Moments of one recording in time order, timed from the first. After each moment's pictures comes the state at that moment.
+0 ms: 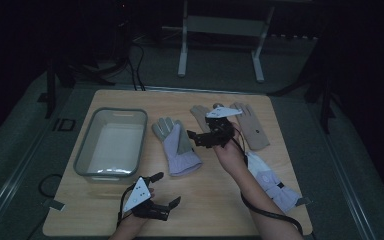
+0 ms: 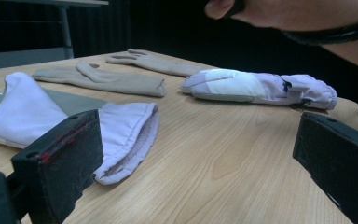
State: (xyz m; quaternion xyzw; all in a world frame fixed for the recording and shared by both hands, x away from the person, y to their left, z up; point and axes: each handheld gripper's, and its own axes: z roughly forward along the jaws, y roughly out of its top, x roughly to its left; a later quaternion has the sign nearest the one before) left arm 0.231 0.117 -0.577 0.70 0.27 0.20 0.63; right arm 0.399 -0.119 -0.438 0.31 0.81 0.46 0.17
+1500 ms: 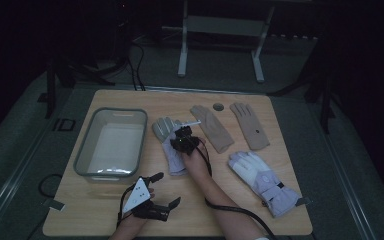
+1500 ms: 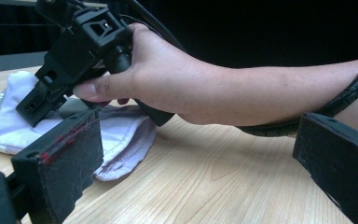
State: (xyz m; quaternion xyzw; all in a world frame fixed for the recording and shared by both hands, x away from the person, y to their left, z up) left arm 0.230 0.117 -0.577 0.70 0.26 0.20 0.64; right arm 0.434 -0.036 -0.547 0.46 0.80 0.37 0.10
